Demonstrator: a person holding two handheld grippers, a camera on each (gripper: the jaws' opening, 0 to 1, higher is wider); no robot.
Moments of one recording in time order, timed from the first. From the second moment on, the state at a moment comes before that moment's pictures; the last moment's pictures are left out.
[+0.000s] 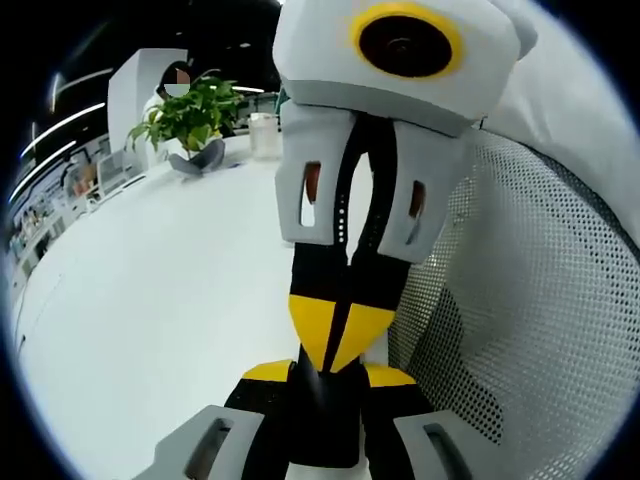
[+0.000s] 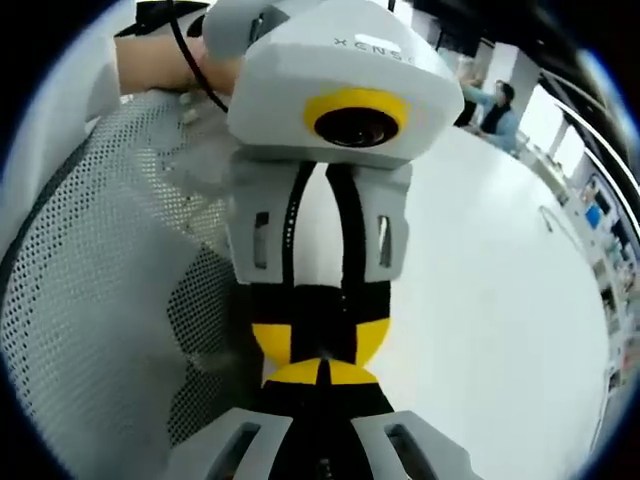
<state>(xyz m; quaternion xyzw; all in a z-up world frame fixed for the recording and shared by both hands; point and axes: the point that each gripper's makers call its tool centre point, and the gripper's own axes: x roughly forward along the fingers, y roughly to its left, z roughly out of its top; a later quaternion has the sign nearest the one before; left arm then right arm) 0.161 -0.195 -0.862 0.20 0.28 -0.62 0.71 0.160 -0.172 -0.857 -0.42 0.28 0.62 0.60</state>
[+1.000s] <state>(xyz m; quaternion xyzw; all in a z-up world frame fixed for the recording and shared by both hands) 0.162 -0.194 -0.864 0.22 0.29 -0.60 0.71 0.159 -0.170 -0.856 -0.33 0.28 0.63 0.64</state>
